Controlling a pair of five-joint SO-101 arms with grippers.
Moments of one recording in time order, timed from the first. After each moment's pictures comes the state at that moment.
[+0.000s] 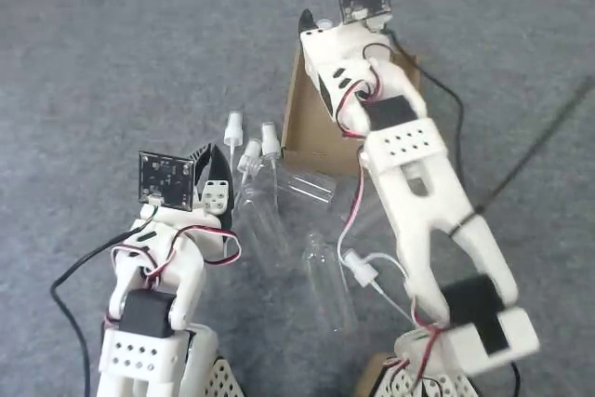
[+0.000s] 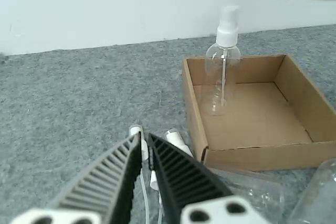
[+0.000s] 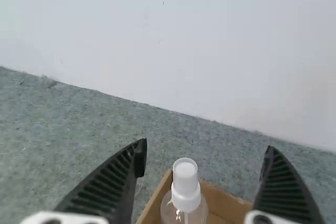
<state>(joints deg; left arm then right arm) 3.8 -84.6 79.0 41.6 5.0 -22.2 -2.4 8.4 19.0 -0.8</state>
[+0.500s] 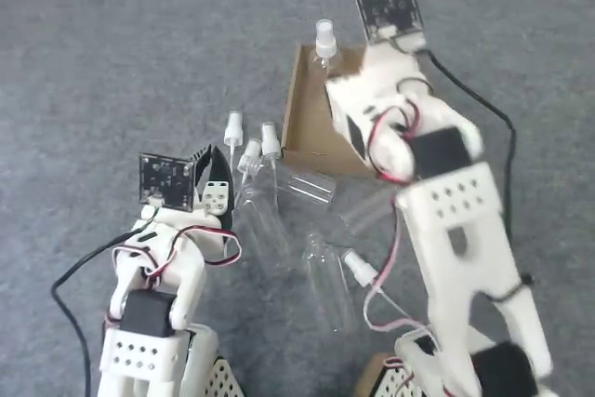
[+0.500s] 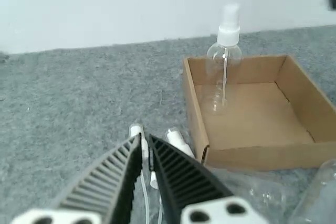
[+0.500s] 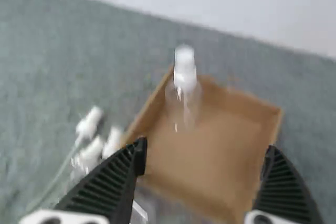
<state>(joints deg) 3.7 -84.6 79.9 41.4 5.0 -22.0 -24.0 8.4 61.1 -0.8</state>
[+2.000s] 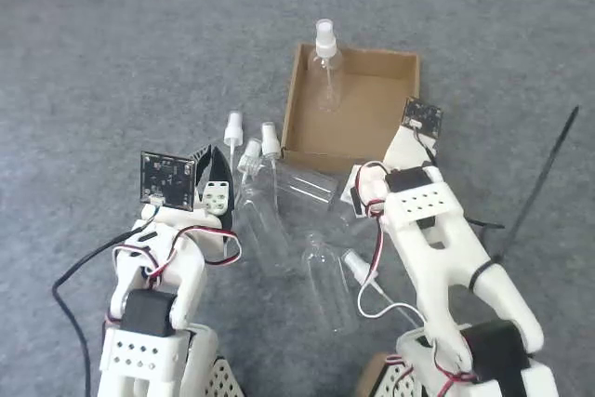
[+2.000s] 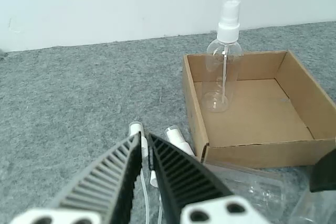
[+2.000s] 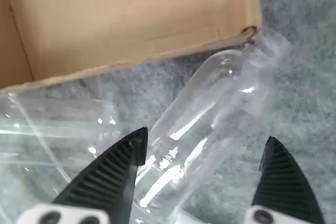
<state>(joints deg) 3.7 -84.6 79.9 41.4 5.0 -19.5 -16.2 44.8 49.8 -38.4</state>
